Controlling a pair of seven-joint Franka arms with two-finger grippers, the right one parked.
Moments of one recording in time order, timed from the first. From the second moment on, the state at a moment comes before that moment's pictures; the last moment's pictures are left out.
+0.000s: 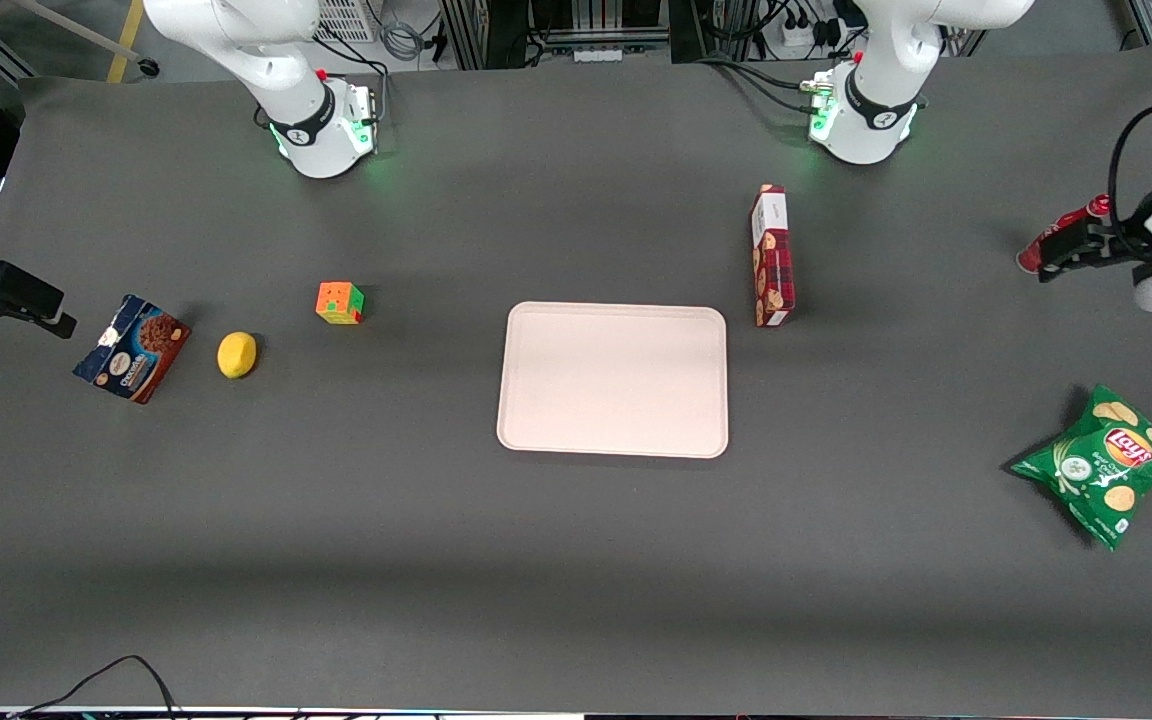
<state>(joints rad) -0.28 -0.04 0.26 -1.68 0.04 1.55 0.07</state>
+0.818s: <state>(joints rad) -0.44 -0.07 0.19 -1.95 0.02 1.61 -0.15</state>
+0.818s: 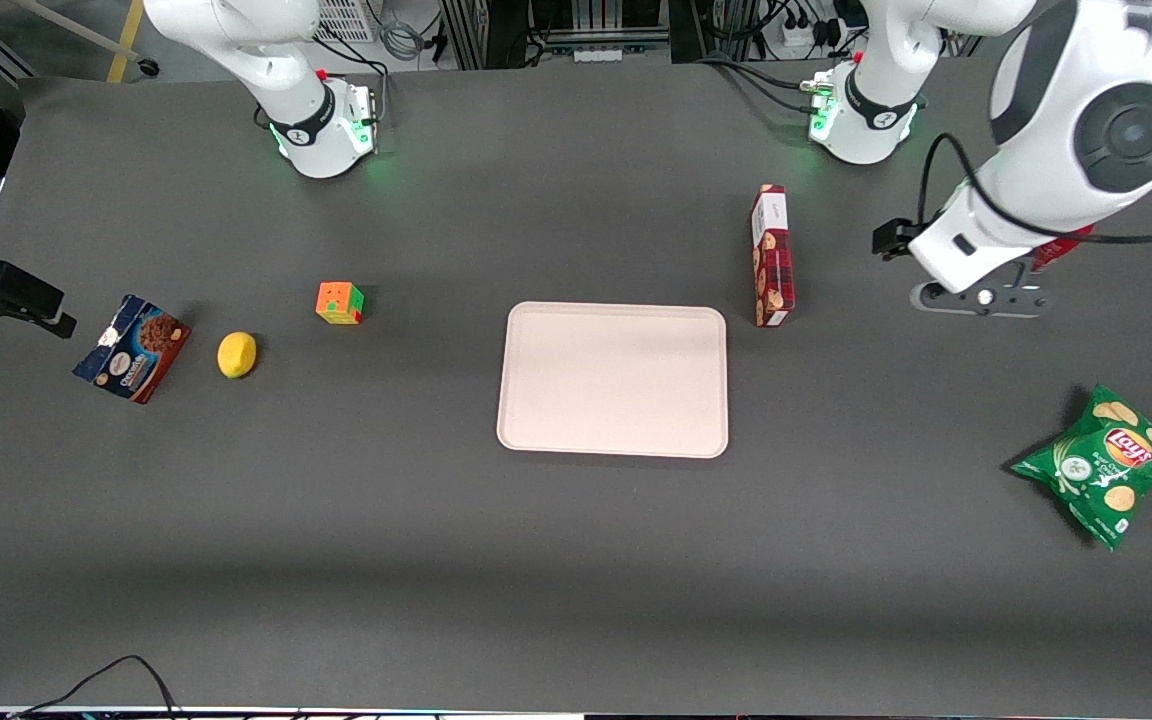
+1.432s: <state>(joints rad) -0.44 -0.24 0.16 -2.46 -0.01 2.07 -0.28</state>
